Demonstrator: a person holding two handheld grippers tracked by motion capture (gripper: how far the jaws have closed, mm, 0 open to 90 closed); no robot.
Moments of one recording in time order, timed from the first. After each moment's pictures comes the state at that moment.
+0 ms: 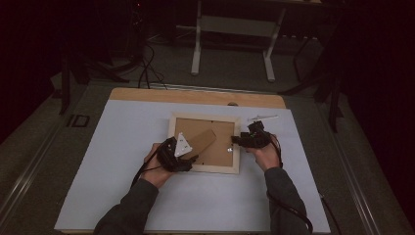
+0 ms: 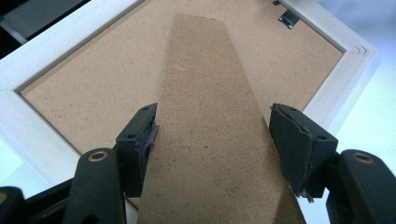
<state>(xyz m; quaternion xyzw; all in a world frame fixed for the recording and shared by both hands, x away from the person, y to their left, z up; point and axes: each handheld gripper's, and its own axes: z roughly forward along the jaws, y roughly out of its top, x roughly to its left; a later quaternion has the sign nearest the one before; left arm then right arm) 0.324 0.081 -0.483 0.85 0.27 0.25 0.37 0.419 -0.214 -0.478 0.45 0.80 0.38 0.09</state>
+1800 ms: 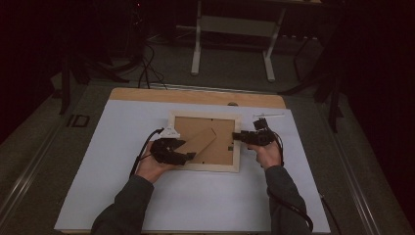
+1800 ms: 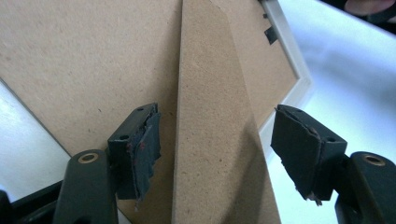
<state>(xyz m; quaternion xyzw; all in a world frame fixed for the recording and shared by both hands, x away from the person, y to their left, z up) 0.353 0.111 -0.481 0.82 0.35 0.06 0.45 0.422 -0.224 -0.472 0.48 0.77 0.43 0.04</state>
